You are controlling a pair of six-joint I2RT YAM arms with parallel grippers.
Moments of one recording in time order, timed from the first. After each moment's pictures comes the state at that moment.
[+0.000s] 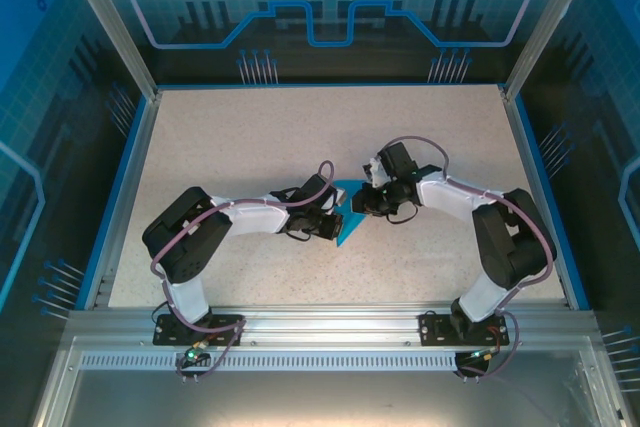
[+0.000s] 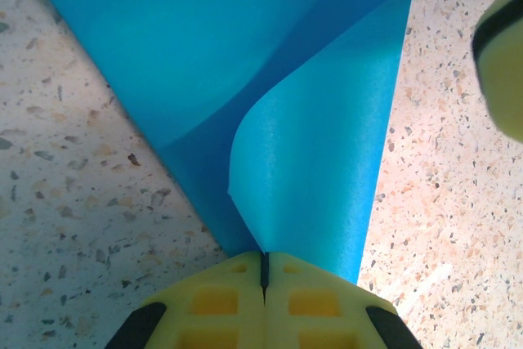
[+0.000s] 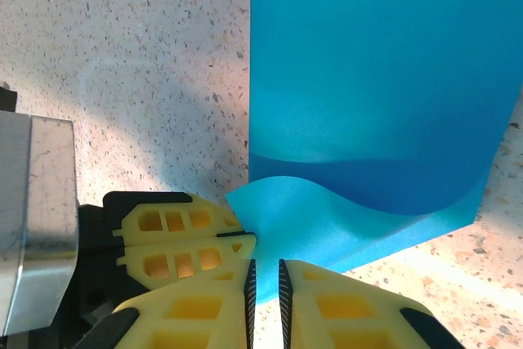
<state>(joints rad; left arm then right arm) -0.74 1.80 0.95 -0.17 0.21 -0.43 0.44 1.64 0.95 -0.42 -0.50 0.51</state>
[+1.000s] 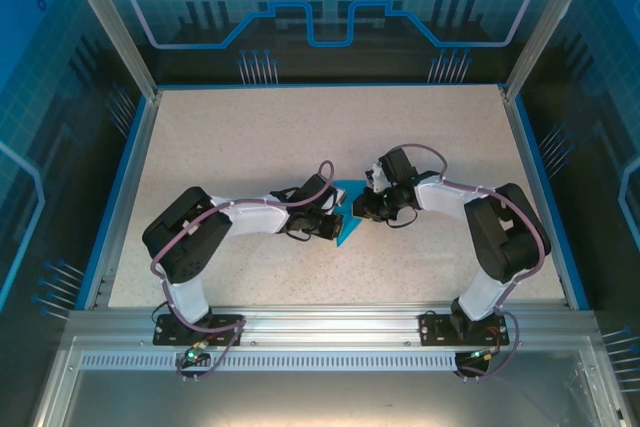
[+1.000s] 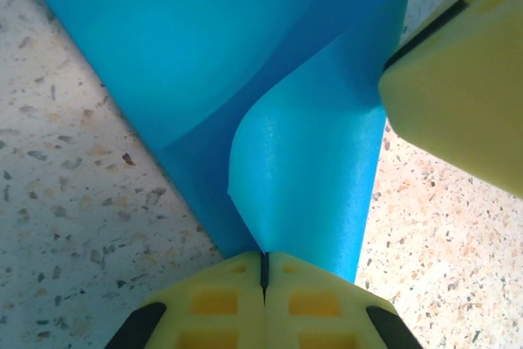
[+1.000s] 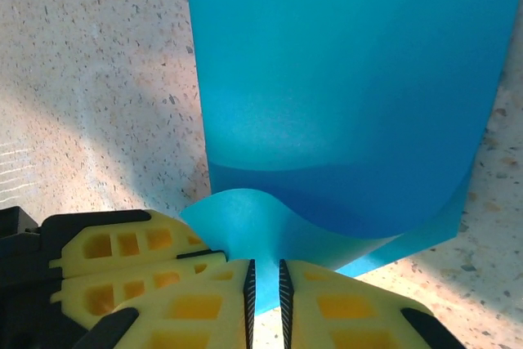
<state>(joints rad) -0.74 1.80 0.95 -0.17 0.22 -0.43 0.42 1.70 0.90 -0.34 -0.53 0.56</state>
